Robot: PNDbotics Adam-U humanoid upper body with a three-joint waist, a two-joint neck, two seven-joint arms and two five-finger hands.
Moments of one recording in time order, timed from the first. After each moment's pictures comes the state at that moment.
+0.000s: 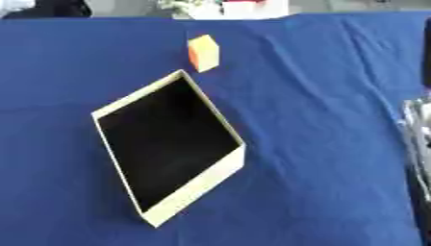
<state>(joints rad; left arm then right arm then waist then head) -0.30 0.26 0.15 -1.98 0.08 -0.36 0.27 -0.57 -0.35 0.03 -1.98 0.29 -0.17 -0.31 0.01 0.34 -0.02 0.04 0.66</state>
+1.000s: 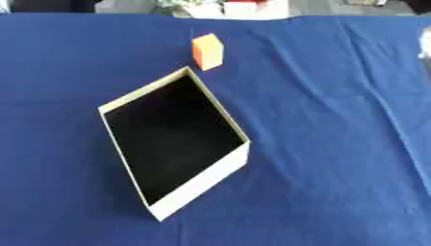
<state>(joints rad) -0.27 0.26 0.14 -1.98 0.08 -0.34 0.26 -0.89 -0.67 0.18 -1.78 0.48 0.04 -0.10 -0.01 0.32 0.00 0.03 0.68</state>
